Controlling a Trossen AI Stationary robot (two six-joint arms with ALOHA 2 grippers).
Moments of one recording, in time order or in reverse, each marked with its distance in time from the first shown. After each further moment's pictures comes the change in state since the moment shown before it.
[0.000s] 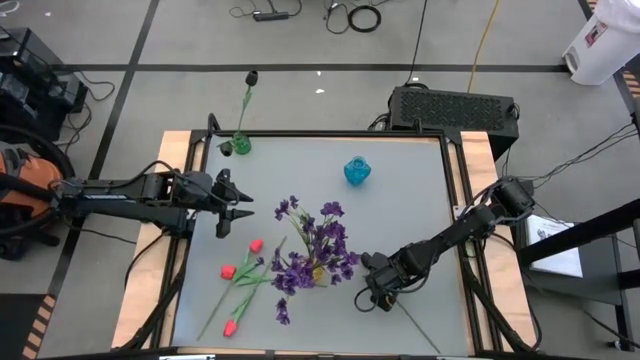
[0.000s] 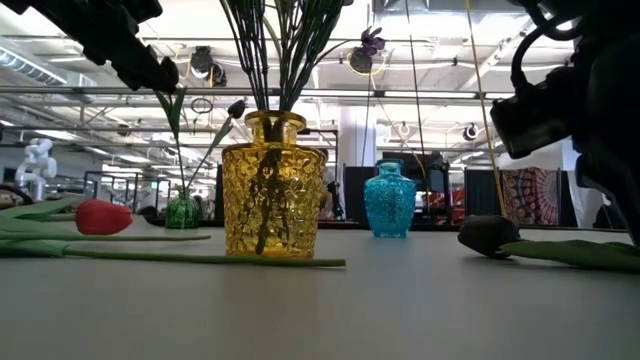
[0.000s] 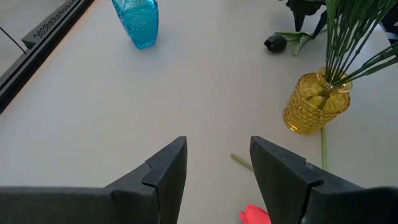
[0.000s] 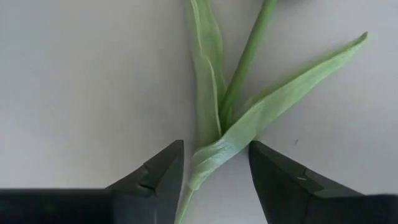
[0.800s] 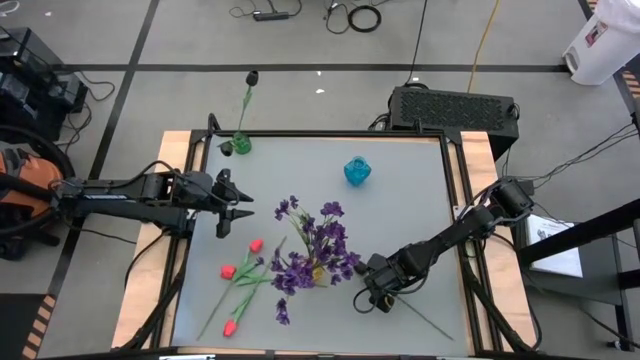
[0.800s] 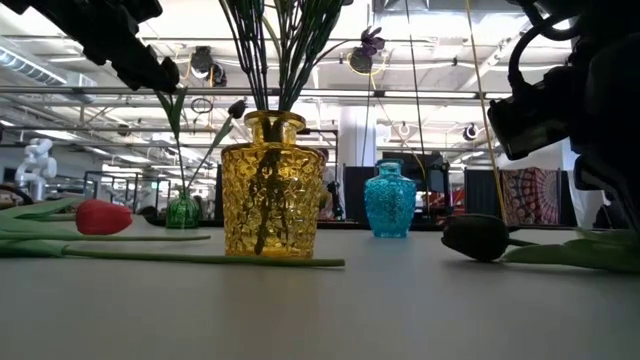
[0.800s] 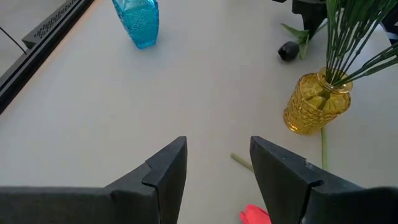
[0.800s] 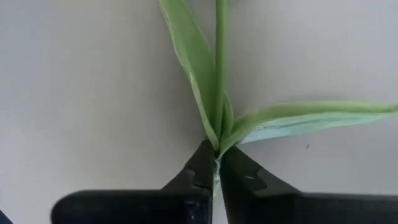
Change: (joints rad) left arm 0.000 0.000 0.000 0.000 -0.001 0.000; right arm 0.000 0.002 0.008 0.016 -0.008 -0.002
